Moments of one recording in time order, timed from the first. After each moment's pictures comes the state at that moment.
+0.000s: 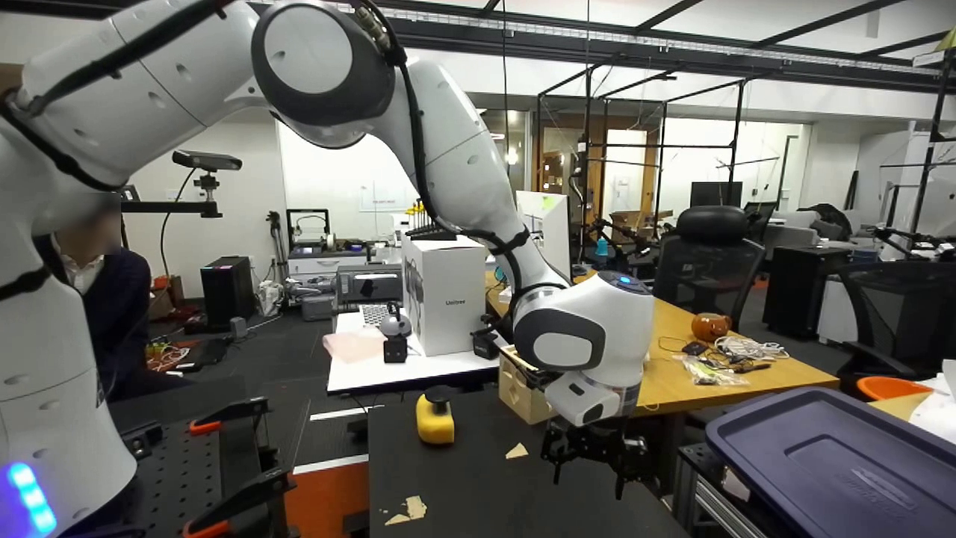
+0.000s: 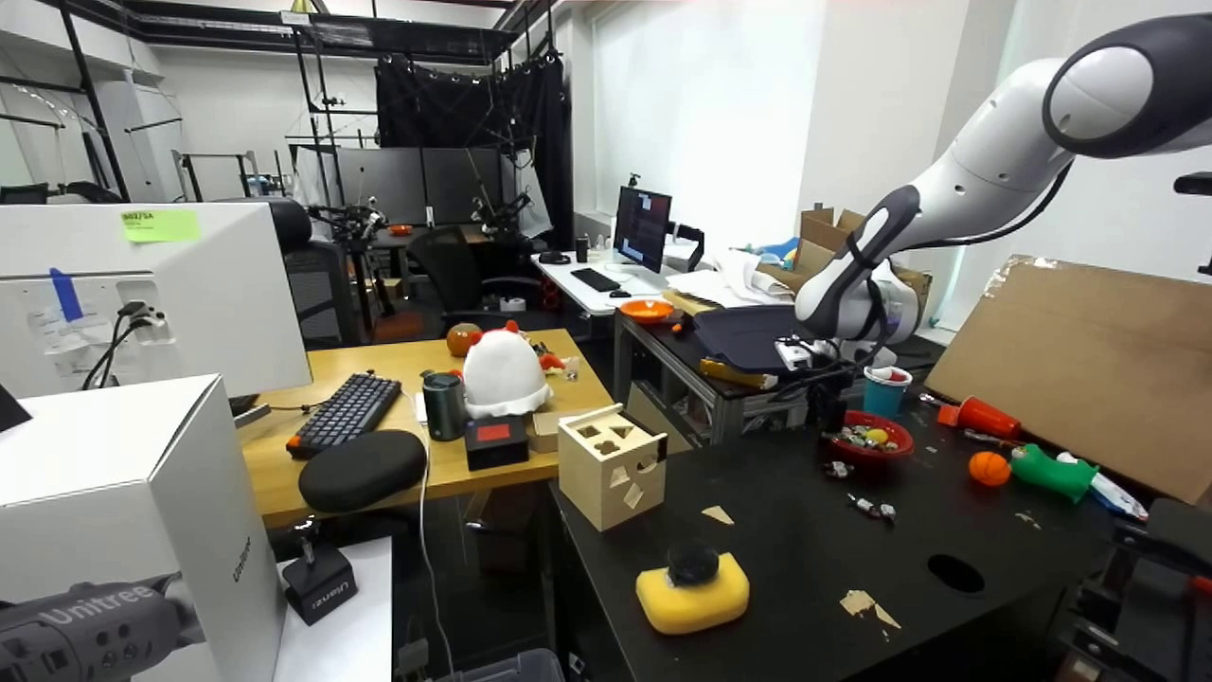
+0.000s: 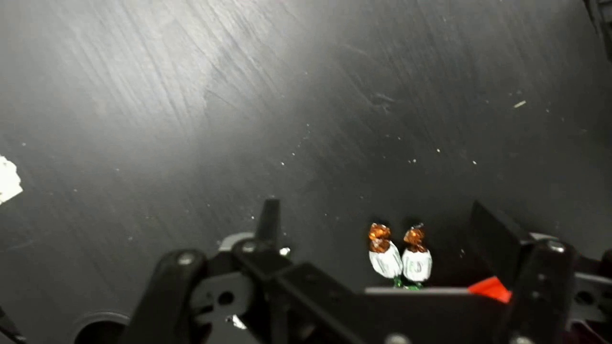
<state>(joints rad) -0.29 1.00 -0.11 -1.62 0.41 2.58 1.71</state>
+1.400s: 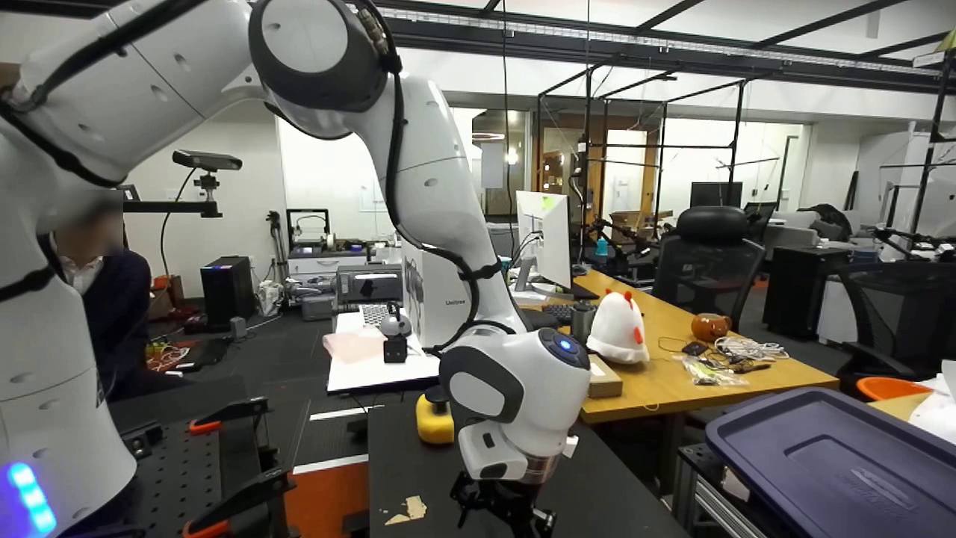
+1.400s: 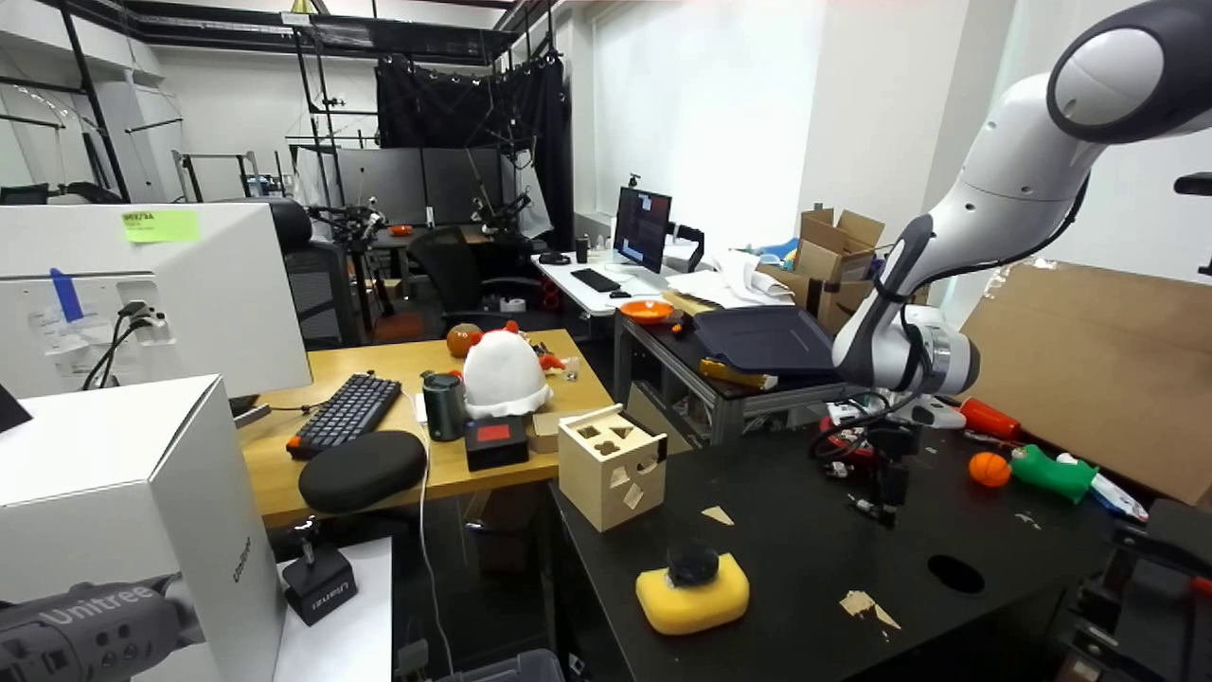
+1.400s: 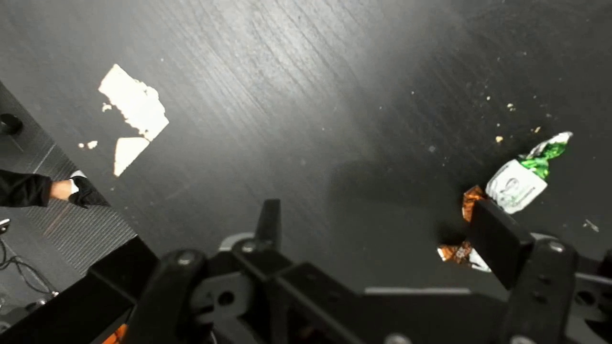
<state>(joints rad) -0.23 0.95 -0.17 -1.95 0.65 2.60 1.68</state>
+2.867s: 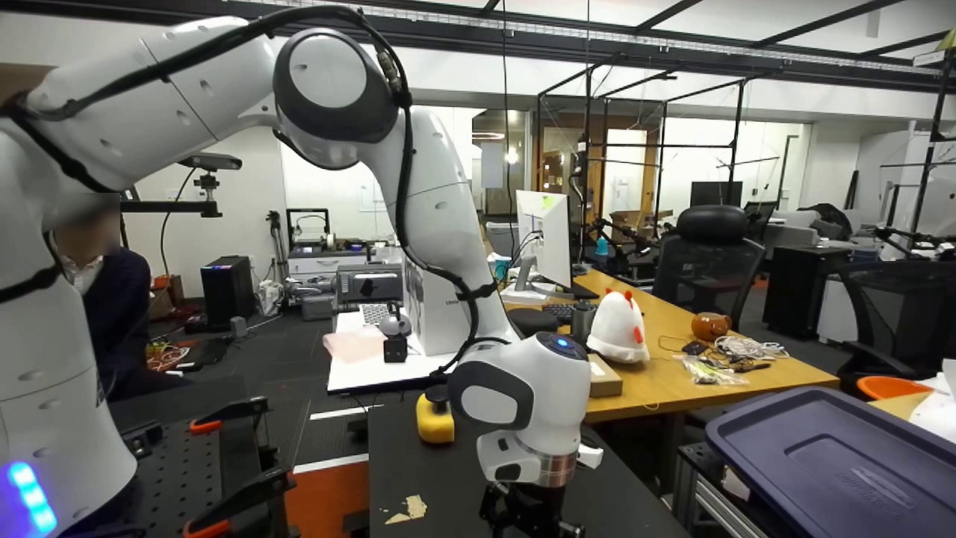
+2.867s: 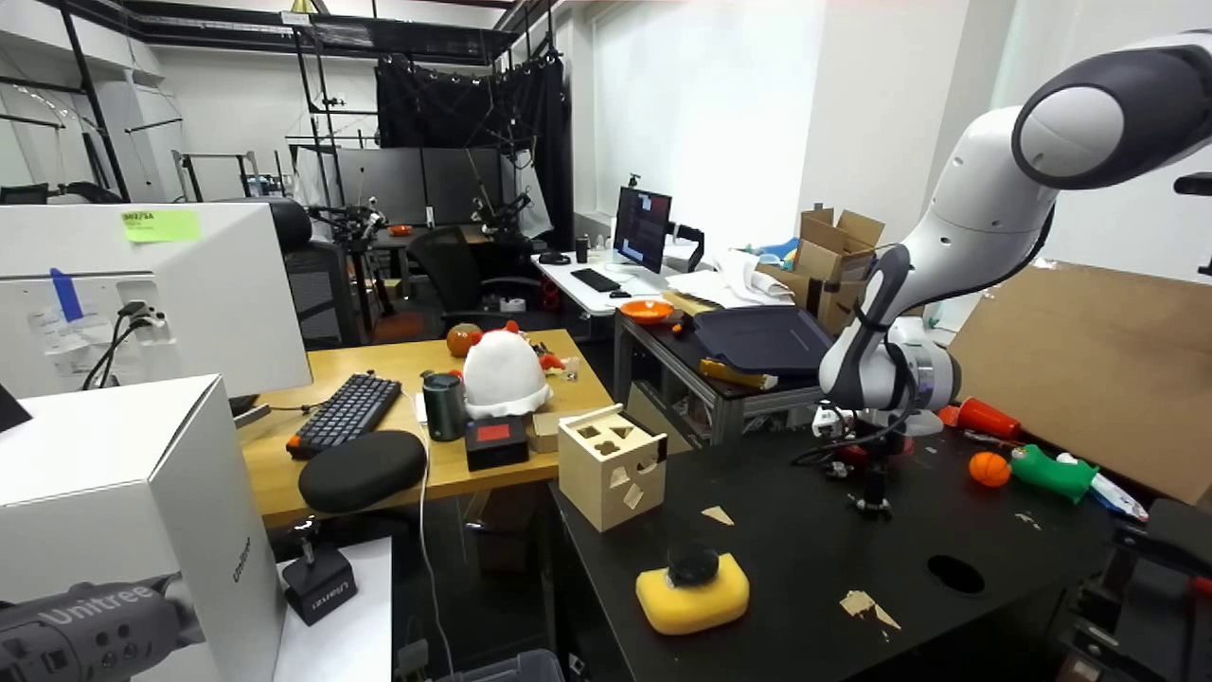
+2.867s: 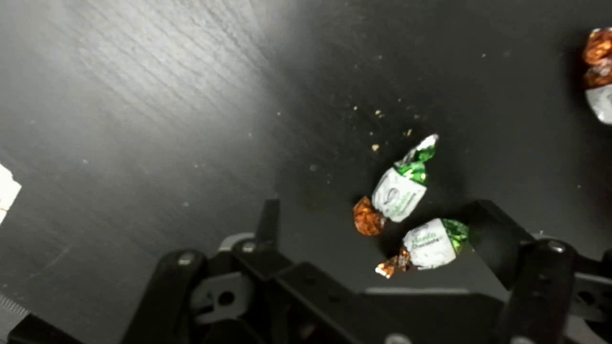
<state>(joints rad) -0.13 1.06 -0.26 -1.84 0.60 2.72 1.92</state>
